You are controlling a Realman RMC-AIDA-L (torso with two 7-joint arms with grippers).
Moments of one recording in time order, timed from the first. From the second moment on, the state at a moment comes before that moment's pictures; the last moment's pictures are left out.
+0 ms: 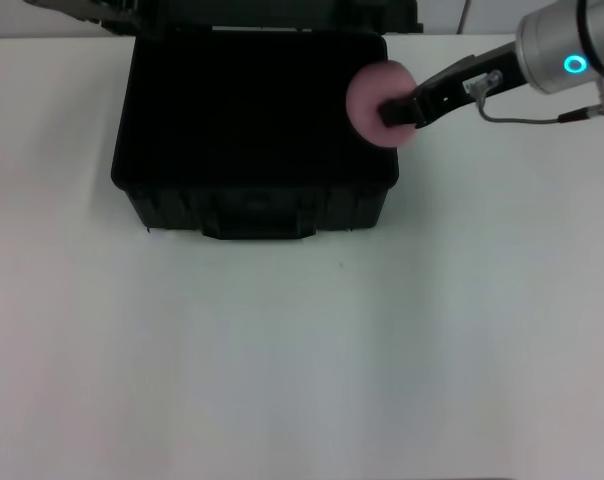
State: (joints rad) left arm -0.80 -2.05 1.14 1.65 -0.42 -1.71 0.10; right arm 0.76 2.05 -1.18 -0.99 0.83 1.28 -0.77
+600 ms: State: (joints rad) left arm -0.81 -2.05 1.14 1.65 -0.42 -1.71 0.10; right arm 0.80 2.07 -1.24 -0.76 0.98 1.05 -0.93
